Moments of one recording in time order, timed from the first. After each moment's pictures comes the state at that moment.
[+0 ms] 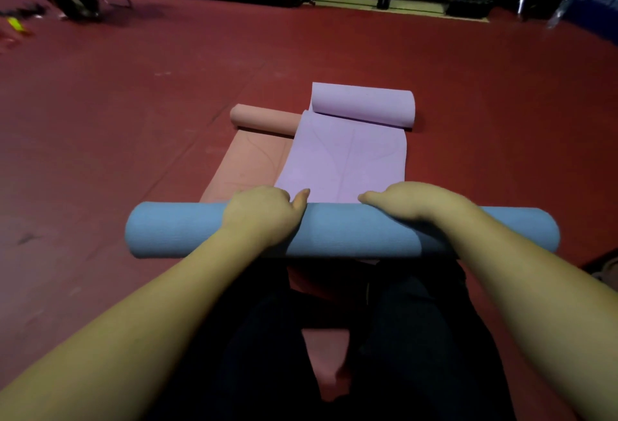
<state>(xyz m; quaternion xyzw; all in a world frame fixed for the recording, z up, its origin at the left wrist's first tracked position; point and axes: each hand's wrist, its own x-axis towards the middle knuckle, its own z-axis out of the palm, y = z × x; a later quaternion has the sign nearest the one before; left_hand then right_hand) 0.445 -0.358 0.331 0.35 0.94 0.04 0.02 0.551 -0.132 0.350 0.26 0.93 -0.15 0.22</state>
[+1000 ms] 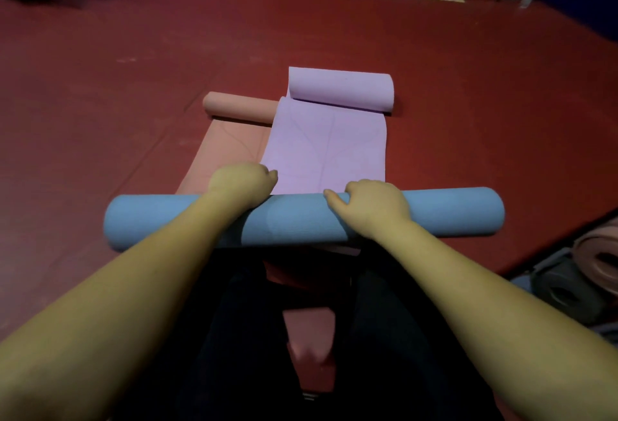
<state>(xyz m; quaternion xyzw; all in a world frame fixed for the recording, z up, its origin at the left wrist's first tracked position) 0.386 -0.311 0.315 0.31 0.94 0.00 0.15 0.554 -0.157 0.298 0.24 0.97 0.02 -0.01</state>
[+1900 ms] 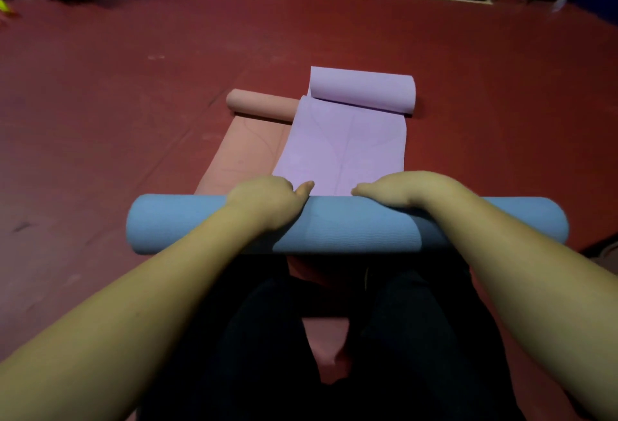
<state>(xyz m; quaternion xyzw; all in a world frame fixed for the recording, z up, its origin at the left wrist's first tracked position) 0.440 -0.352 0.331 0.34 0.93 0.03 0.15 0.547 -0.147 0.354 0.25 0.91 -0.19 0.27</state>
